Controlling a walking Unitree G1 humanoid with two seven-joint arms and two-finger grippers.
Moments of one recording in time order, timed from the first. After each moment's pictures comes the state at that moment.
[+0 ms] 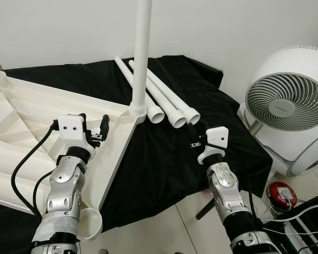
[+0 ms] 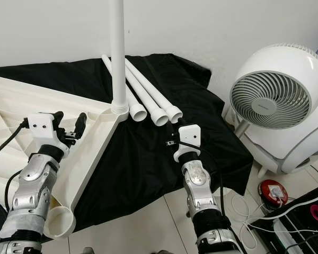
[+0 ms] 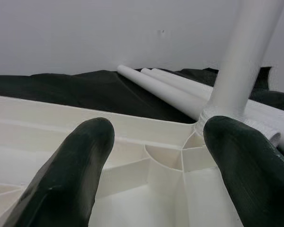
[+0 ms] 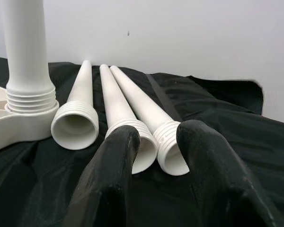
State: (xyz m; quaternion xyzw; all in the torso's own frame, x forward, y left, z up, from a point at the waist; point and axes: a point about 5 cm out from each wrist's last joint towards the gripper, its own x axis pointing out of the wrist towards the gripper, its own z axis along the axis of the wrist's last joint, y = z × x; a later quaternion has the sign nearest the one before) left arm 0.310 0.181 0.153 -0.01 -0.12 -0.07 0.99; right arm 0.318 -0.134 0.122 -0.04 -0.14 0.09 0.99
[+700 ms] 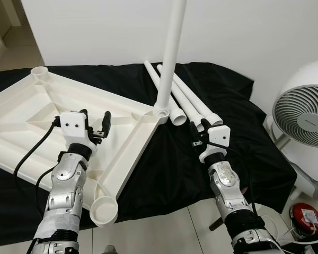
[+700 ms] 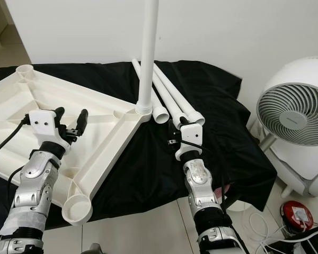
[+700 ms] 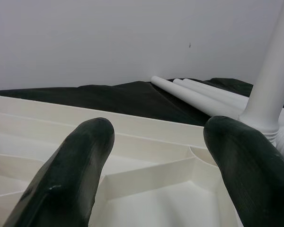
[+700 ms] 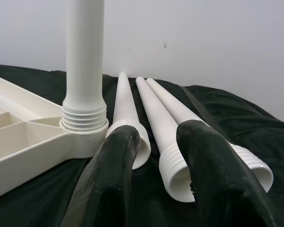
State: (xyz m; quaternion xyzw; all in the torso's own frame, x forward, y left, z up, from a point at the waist) left arm 0.310 0.181 0.156 0.00 -0.13 -0.07 0.99; right arm 0.321 -0.134 0.123 -0.04 -0.14 0.09 0.98
